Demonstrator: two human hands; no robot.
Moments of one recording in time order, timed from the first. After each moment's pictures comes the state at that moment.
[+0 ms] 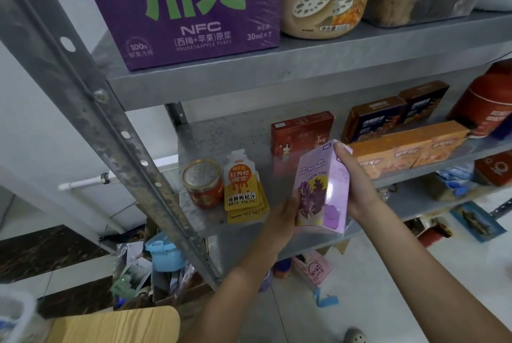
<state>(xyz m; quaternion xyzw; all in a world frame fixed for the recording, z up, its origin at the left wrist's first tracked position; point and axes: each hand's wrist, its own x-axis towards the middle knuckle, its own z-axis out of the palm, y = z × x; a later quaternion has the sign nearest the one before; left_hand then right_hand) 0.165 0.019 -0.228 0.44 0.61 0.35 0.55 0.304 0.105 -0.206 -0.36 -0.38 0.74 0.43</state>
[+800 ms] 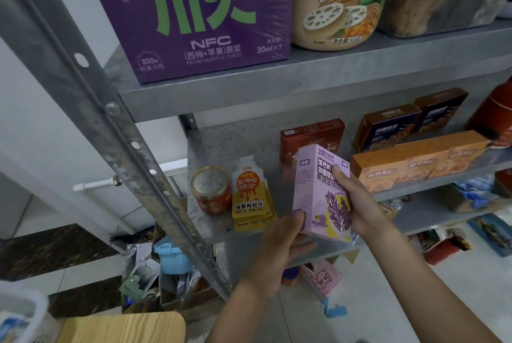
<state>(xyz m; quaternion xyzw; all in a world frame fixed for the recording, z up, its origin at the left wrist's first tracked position) 0.156 -0.013 -0.223 0.37 0.46 0.51 0.62 0.304 0.107 -0.224 -0.35 -0.36 0.75 0.42</state>
